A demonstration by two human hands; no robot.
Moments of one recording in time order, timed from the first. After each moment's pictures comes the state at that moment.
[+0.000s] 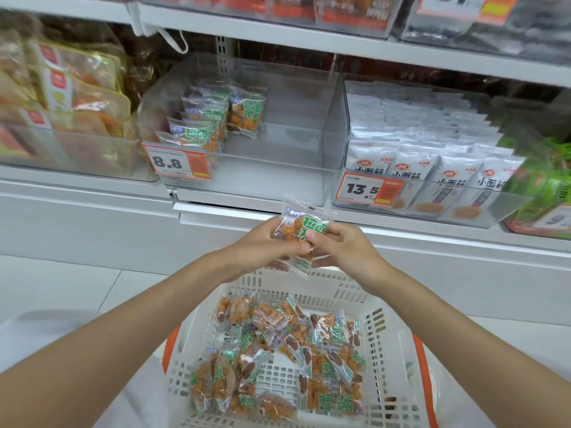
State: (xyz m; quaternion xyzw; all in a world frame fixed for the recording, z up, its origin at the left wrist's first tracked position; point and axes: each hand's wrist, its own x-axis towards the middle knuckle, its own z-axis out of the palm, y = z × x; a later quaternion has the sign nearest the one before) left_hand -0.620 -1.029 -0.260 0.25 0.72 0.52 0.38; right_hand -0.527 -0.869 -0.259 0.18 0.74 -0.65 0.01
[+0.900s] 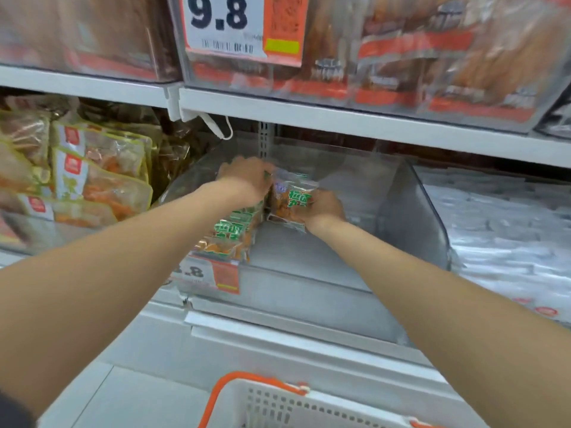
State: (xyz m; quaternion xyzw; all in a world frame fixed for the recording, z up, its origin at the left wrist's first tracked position) left_hand -0.902 -0.997 -0.181 0.23 0.96 0.14 -0.03; right_hand -0.842 -0.857 -0.231 0.22 0.89 -0.37 -0.11
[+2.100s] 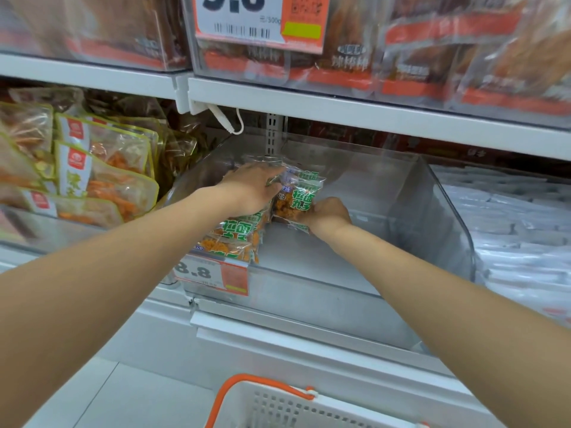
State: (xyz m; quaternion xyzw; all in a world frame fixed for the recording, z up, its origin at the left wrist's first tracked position) left_hand -0.900 -1.015 -0.191 0.30 0.94 0.14 0.02; right_hand -0.847 -0.863 -0.241 0.26 0.87 -0.42 -0.05
